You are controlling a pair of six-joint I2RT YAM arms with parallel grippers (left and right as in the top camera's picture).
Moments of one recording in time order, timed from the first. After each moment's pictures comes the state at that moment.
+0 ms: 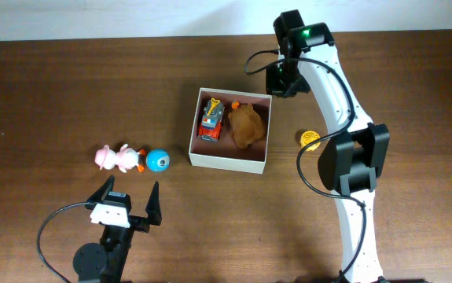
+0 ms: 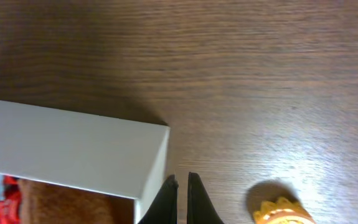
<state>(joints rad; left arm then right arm) 0.07 0.01 0.02 -0.06 0.26 -0.02 0.23 2.48 2.45 -1.37 -0.08 0.28</state>
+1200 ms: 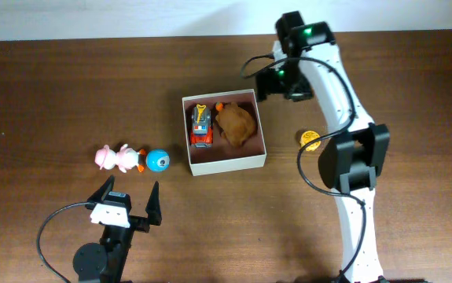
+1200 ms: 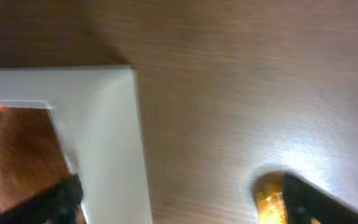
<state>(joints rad) 0.07 0.01 0.02 -0.06 0.26 -0.02 0.20 2.50 2.51 -1.50 -0.17 0.17</state>
